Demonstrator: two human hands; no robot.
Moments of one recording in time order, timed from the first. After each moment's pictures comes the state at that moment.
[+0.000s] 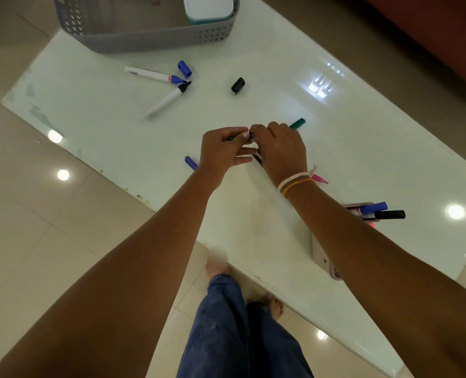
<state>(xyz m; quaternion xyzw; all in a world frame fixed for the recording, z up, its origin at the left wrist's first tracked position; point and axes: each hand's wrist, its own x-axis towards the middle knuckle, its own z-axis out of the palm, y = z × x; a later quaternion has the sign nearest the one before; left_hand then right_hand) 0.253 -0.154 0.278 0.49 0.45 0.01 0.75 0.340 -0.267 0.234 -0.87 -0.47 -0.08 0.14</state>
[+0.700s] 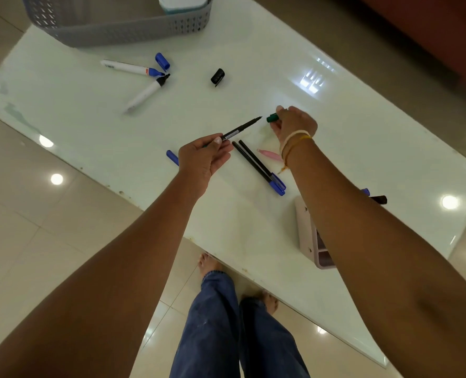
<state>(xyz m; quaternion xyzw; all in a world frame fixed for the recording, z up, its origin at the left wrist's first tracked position) 0.236 -0.175 0.265 0.32 0.51 0.06 0.79 0.395 -0.271 0.255 -0.69 0.29 0.27 0.60</state>
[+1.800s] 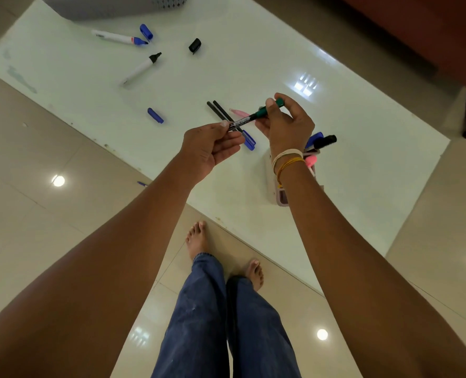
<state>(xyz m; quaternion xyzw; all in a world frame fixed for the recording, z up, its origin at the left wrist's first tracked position) 0.196 -0.282 0.335 0.34 0.47 0.01 0.82 0.293 -0.381 0.327 -0.67 0.15 0.18 0.70</state>
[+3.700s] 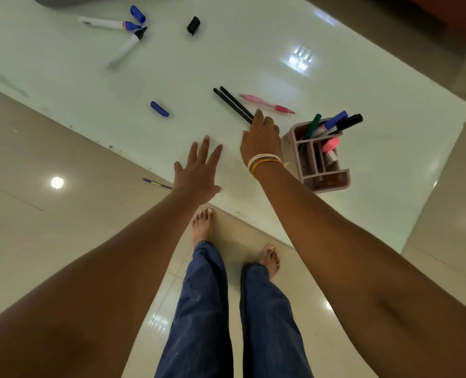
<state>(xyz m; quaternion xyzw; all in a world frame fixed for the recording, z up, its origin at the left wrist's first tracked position) 0.130 -0.256 0.246 0.91 0.19 -0.32 0.18 0.250 -0.348 0.249 -0.96 -0.17 0.18 0.11</state>
